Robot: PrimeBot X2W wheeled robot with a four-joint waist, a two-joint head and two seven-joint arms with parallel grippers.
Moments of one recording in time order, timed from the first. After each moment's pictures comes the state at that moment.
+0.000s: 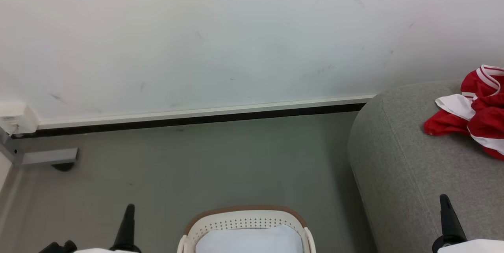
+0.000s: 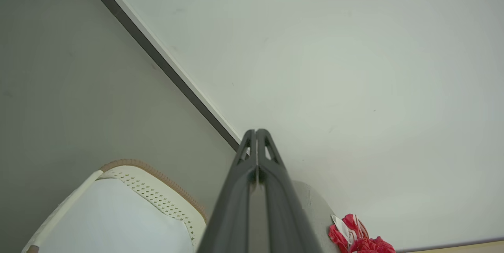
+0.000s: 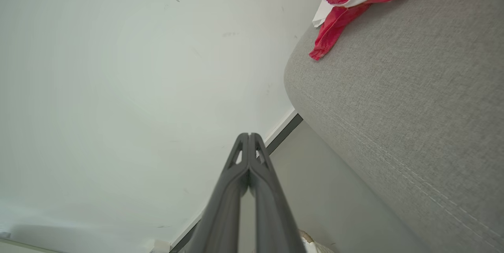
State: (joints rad) left arm -0.03 0.04 0.06 0.26 -1.04 -0.10 -0.03; right arm -0.07 -0.04 -0.07 0.30 1.01 0.13 -0.03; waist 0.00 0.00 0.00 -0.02
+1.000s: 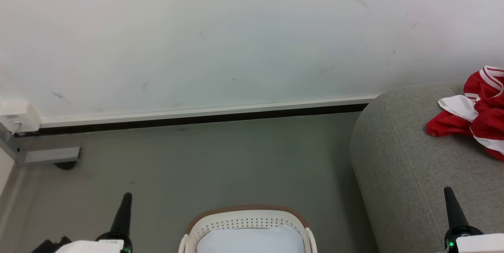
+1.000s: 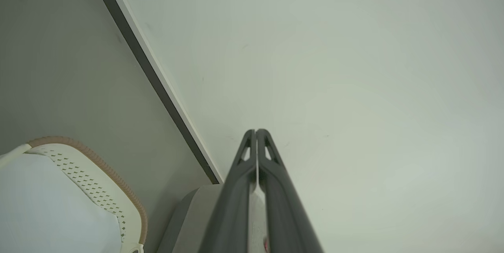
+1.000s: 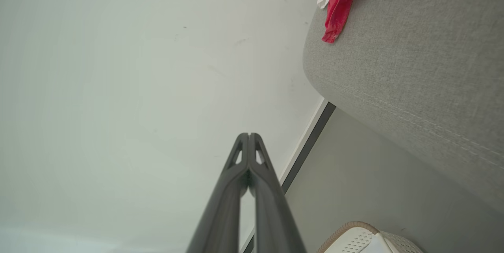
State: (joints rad) left arm -0.07 0.04 0.09 0.25 -1.34 -0.11 0.04; right arm -0.09 -0.05 -0.09 0.27 1.32 0.13 0.04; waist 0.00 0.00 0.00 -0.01
